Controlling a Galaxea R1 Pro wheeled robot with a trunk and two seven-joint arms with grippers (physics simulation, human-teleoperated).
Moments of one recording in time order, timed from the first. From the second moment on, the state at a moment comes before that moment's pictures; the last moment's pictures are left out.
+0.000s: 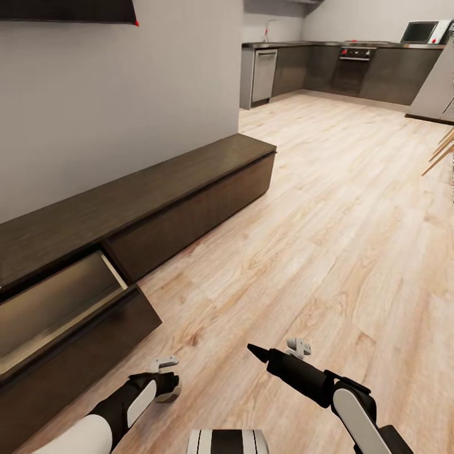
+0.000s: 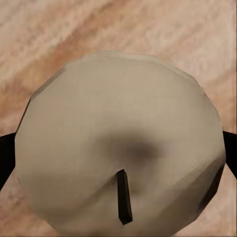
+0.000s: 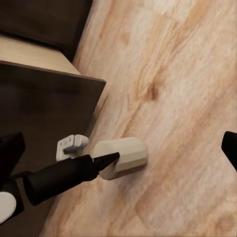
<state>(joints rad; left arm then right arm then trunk) -0.61 0.03 -0.39 -0.42 0.58 0.33 0.18 -0.17 -0.16 0.26 -1.58 -1.00 0.64 -0.04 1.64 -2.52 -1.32</state>
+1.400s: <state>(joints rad) -0.61 0.02 -0.39 -0.43 0.57 0.36 0.17 -0.17 -0.16 0.26 -1.58 -1.01 0.64 -0.04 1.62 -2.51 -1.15</state>
